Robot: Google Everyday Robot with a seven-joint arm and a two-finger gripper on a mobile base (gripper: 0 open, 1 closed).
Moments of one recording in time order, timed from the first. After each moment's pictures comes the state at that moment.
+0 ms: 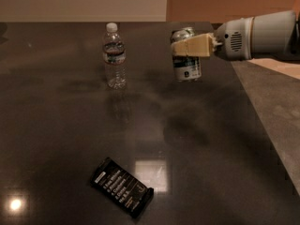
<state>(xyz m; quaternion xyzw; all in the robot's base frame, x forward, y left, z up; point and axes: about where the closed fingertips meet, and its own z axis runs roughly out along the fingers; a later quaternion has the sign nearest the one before) 0.580 -0.094 0.976 -0.29 0.78 0.35 0.44</state>
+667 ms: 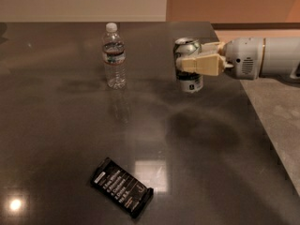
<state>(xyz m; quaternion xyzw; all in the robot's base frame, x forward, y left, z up) 0.549 -0.095 0.967 -0.39 0.67 0.38 0.50</state>
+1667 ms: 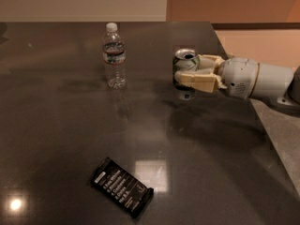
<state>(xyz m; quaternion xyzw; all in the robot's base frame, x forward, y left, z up) 0.548 -0.098 0.937 -0.40 0.60 0.38 0.58</state>
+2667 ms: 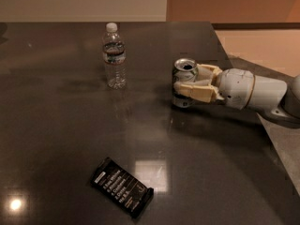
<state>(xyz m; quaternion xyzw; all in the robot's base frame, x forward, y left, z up) 0.545 -0.098 0.911 -0.41 0.58 0.38 0.59</state>
